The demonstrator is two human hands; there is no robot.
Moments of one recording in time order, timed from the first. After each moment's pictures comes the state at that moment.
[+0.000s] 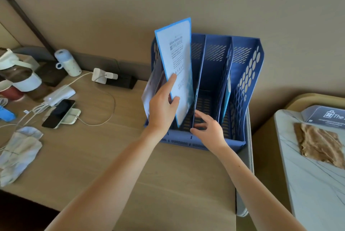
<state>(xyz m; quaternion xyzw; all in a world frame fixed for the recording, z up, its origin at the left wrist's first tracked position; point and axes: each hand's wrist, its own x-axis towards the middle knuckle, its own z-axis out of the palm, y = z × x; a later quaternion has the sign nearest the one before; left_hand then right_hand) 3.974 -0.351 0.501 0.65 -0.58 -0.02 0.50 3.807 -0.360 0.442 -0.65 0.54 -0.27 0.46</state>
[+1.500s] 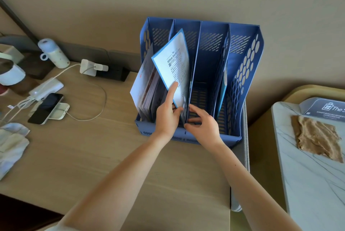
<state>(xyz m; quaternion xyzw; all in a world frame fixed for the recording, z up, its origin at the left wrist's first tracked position) 3.947 -0.361 0.433 0.66 -0.55 -0.21 0.46 3.807 -0.360 0.441 -0.65 0.55 -0.28 0.45</state>
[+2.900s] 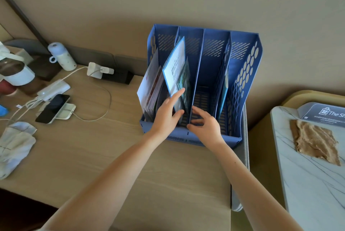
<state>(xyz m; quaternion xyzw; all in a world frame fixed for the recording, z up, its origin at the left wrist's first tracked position) 3.967 -0.346 0.452 0.62 -0.62 -0.23 0.42 3.807 -0.359 0.441 -0.65 0.54 -0.28 0.45</state>
